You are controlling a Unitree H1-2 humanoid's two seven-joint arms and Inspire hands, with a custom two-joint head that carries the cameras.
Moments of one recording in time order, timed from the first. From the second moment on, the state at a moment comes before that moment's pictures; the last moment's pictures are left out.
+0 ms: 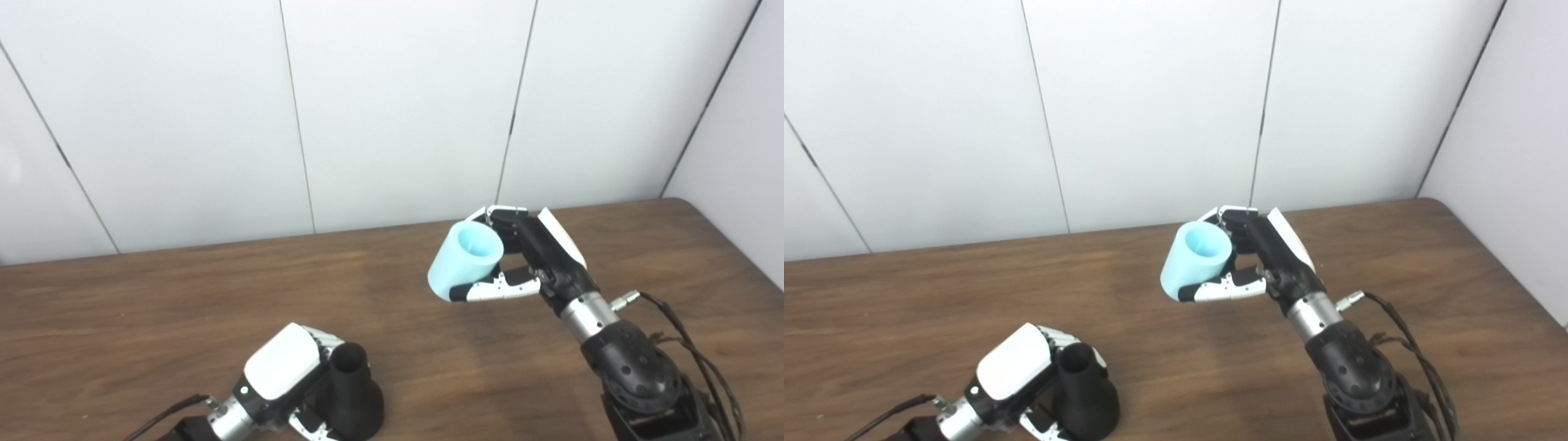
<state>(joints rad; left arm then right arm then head) -0.53 0.48 -0.95 0.39 0.73 -0.47 0.50 -0.23 -0.28 0.02 -0.41 -0.15 0.30 0.15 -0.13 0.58</state>
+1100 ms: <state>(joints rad) -0.52 0.45 -0.91 0.39 0.78 -0.47 0.47 -0.22 -0.22 0.16 -0.46 -0.17 0.33 0.21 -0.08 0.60</state>
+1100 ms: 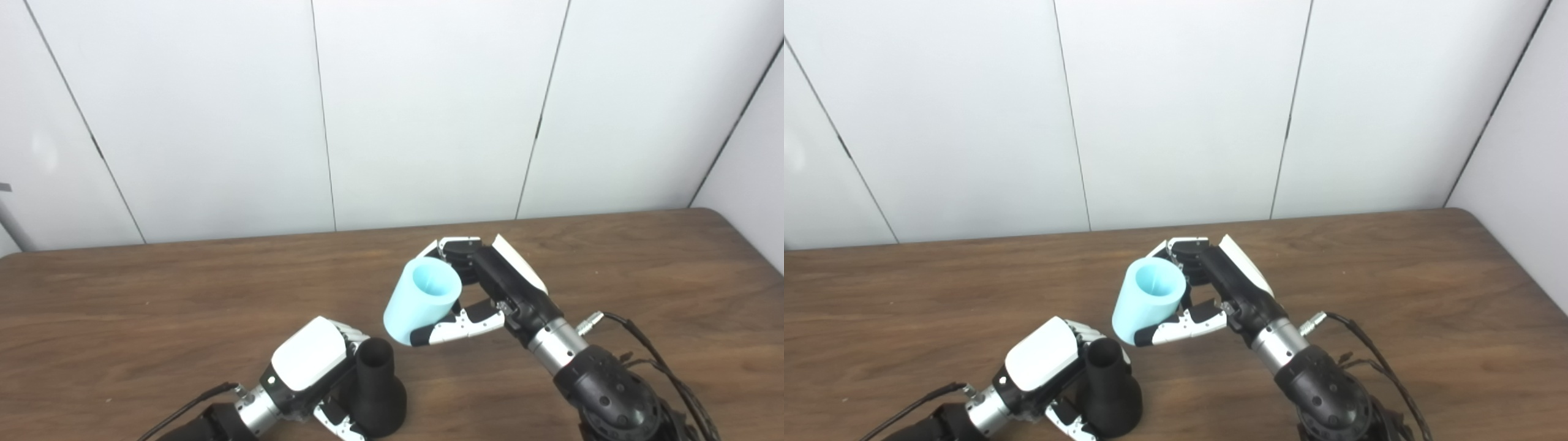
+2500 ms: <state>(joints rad) -0.50 0.44 -0.87 0.37 0.79 -0.47 0.43 -0.18 -0.18 0.25 -0.37 -0.25 0.14 0.21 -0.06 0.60</state>
